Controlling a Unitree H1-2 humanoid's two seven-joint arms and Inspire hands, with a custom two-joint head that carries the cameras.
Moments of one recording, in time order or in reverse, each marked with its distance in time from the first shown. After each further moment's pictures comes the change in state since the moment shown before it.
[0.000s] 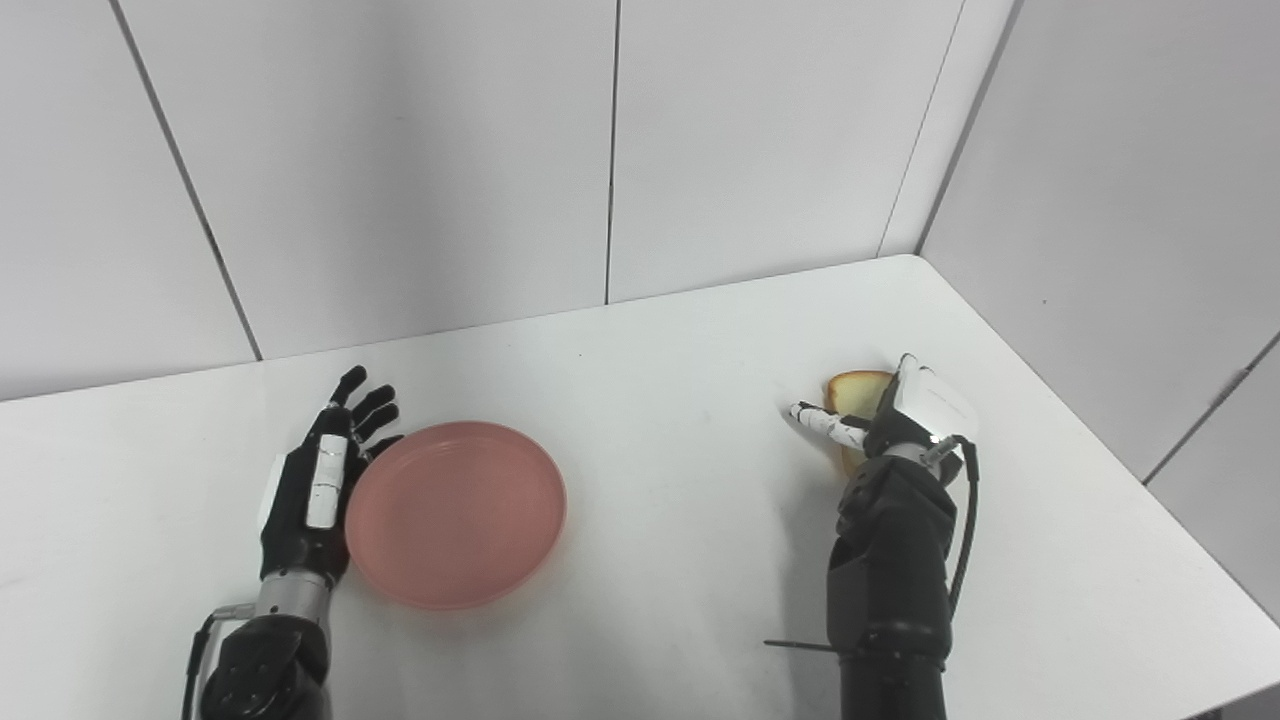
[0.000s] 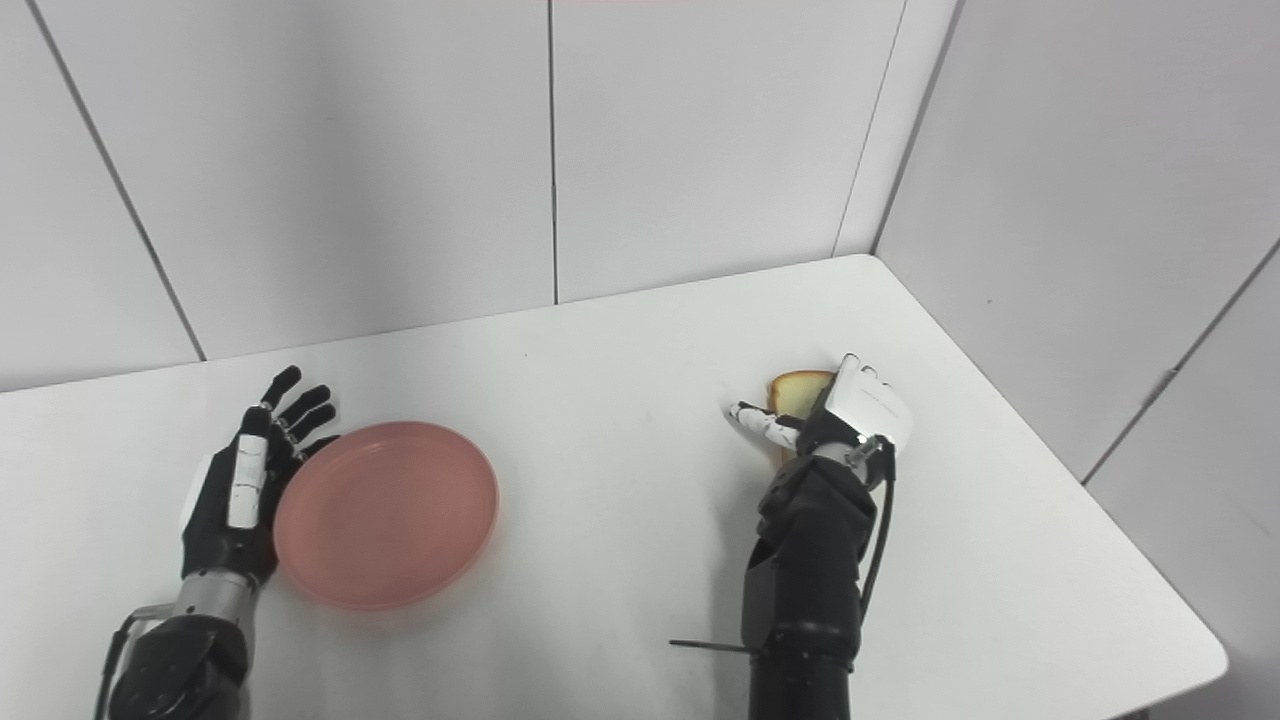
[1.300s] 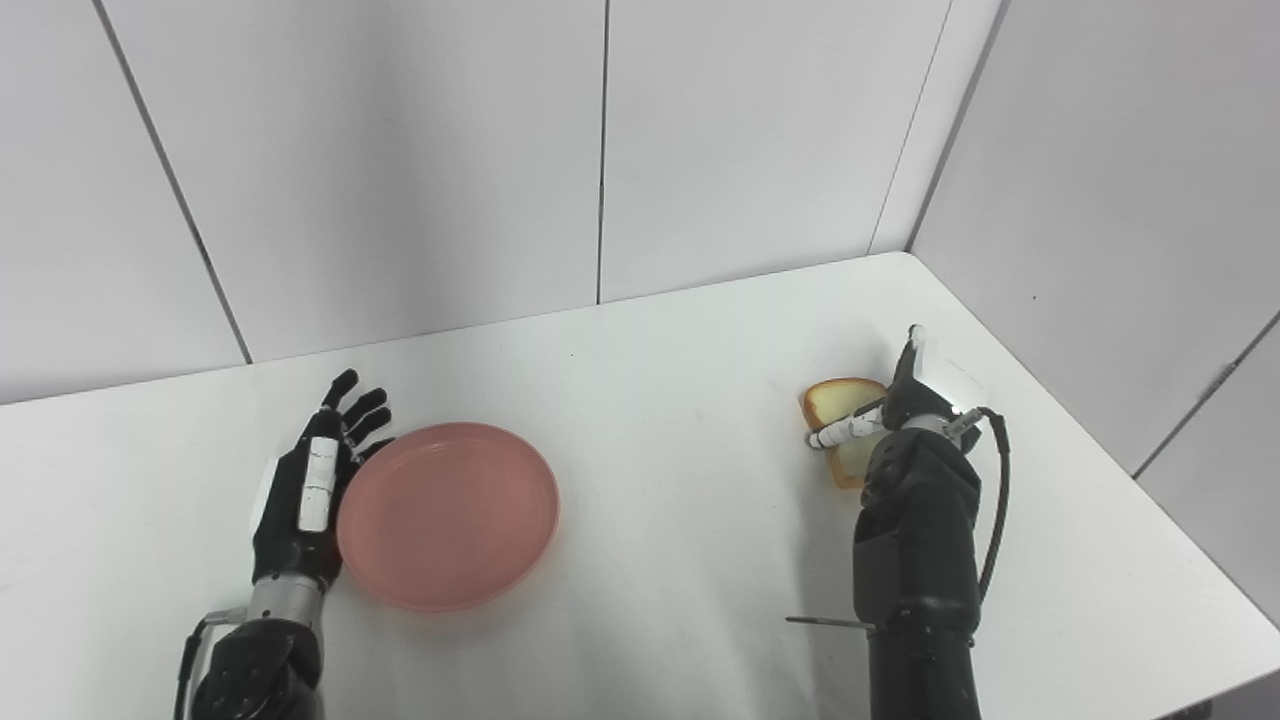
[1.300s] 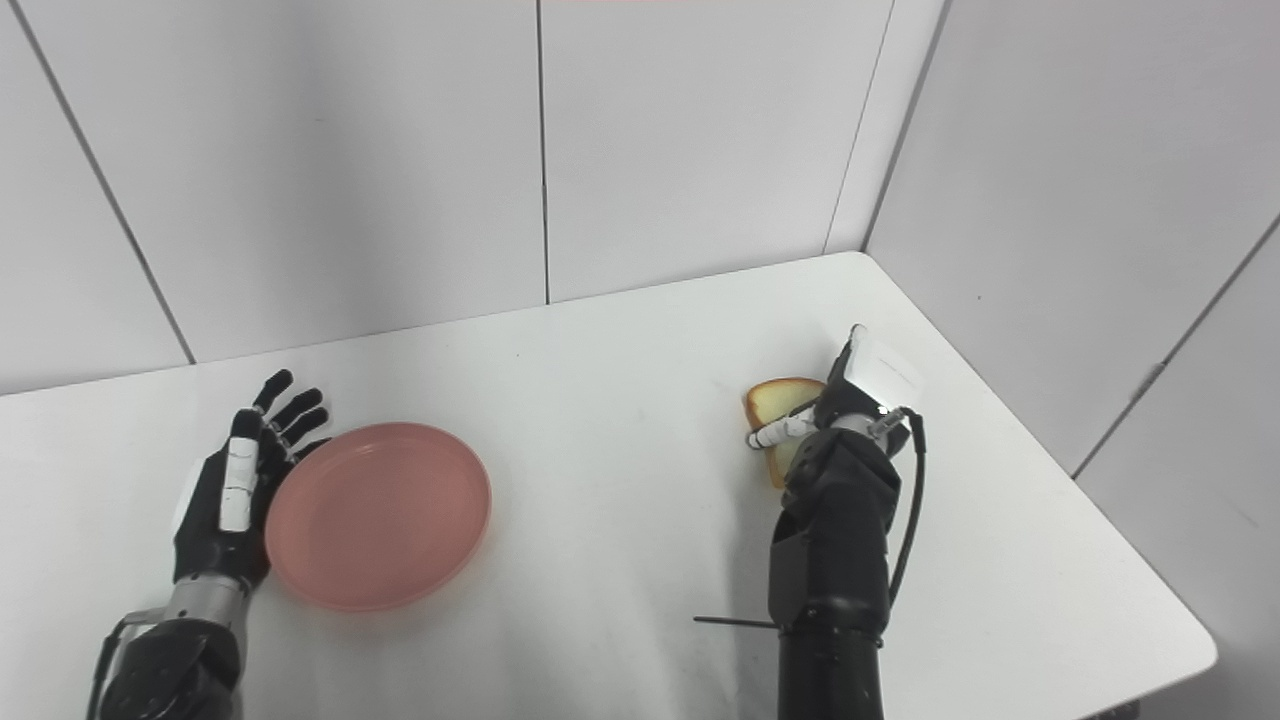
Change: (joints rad) left arm 0.007 0.001 0.002 -0.022 0.001 0.021 -0.002; right arm 0.003 -0.080 0.053 -0.008 0.149 0.000 -0.043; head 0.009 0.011
